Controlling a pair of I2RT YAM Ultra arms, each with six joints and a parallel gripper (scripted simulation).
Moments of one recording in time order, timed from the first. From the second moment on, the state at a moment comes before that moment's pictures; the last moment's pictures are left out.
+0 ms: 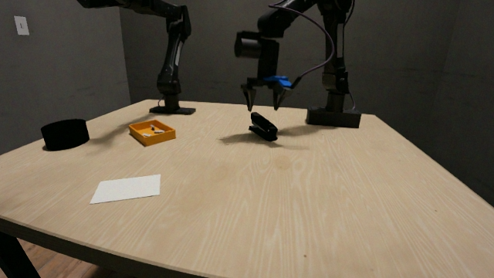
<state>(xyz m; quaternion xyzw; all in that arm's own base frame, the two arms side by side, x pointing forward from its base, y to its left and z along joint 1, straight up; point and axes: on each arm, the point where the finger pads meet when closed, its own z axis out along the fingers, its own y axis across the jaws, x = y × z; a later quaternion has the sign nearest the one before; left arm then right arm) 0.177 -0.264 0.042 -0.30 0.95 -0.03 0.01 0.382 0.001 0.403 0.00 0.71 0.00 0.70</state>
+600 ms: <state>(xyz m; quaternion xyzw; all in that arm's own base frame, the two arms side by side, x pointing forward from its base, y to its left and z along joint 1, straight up) 0.182 -0.263 0.056 -0.23 0.97 -0.01 0.03 0.382 0.001 0.403 0.00 0.71 0.00 0.70</state>
